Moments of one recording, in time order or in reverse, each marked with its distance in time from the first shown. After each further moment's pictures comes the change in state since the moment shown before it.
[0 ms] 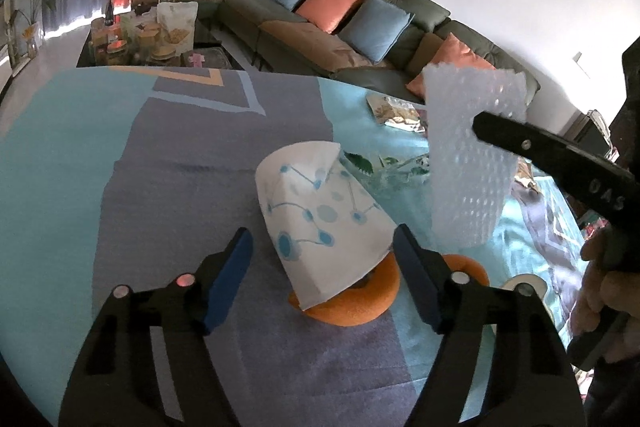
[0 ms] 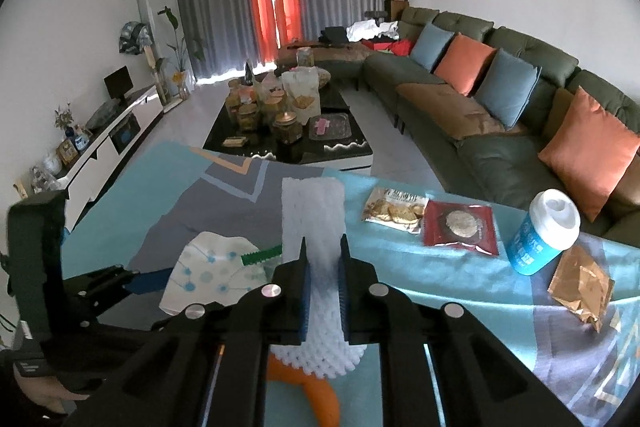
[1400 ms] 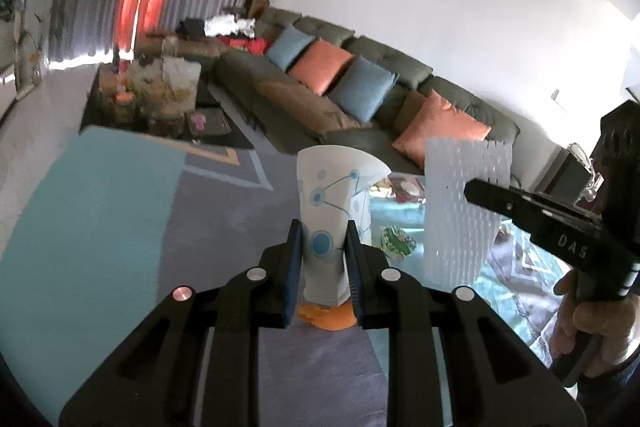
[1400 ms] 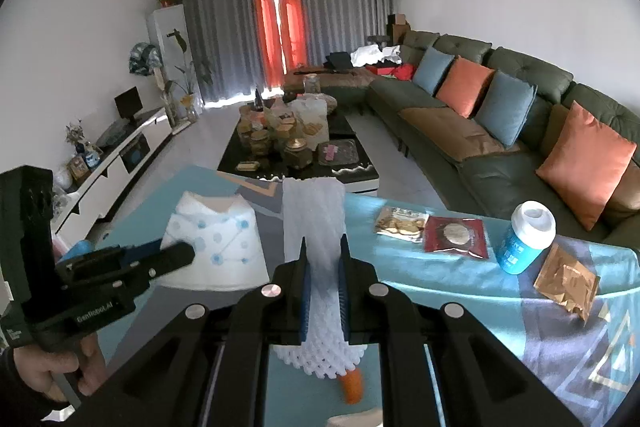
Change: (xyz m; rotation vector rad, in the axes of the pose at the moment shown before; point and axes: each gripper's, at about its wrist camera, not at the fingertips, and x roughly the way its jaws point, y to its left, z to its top) left arm -0.097 -0.004 0.006 0.010 -0.246 -0.023; right arm -0.055 0.015 -0.001 0.007 -0.092 0.025
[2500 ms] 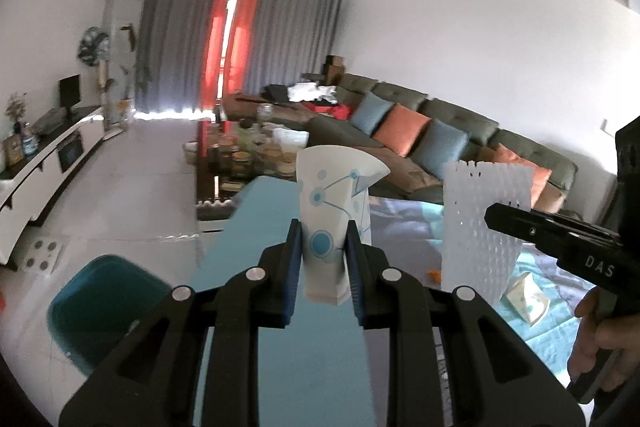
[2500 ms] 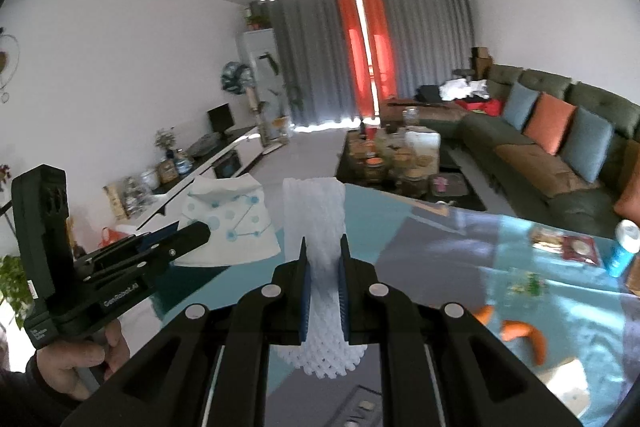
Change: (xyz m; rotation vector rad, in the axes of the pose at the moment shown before) left arm -0.268 0.076 -0.047 -0.007 -0.240 0.325; right arm -0.060 0.172 -0.030 -0.088 -0.117 0.308
